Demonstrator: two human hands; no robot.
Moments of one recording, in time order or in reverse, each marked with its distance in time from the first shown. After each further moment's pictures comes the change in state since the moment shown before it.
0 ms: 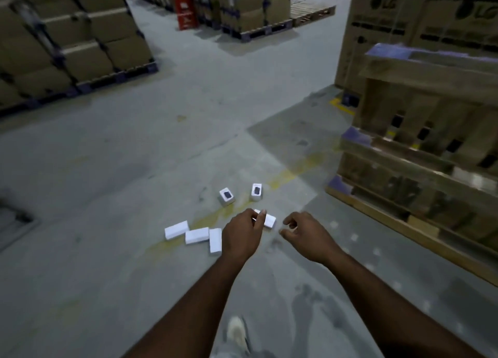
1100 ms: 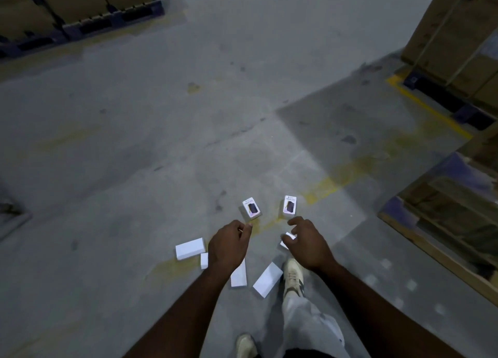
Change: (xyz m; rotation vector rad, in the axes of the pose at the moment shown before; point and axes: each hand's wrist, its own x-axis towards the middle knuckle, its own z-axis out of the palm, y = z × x) left_hand 0.415 -0.188 -0.034 0.020 -0.131 -0.274; right_hand 0.442 -0.109 0.118 0.047 -0.182 0.189
